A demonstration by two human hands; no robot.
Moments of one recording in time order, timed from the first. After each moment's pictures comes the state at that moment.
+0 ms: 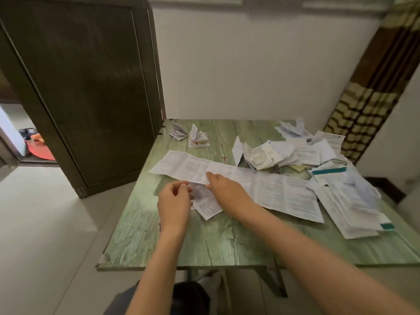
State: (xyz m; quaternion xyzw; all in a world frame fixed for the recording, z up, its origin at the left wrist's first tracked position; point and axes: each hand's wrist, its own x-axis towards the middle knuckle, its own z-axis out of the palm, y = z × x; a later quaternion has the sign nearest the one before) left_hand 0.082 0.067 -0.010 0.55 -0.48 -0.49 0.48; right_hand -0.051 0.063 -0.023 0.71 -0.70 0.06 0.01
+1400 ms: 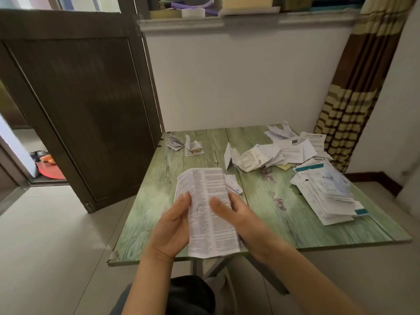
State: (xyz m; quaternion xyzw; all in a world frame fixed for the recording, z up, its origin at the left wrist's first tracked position) left_hand 0.118 0.100 -0.014 0.13 -0.30 -0.90 0.30; right_hand -0.025 0.198 0.033 0.42 -0.51 0.52 -0.54
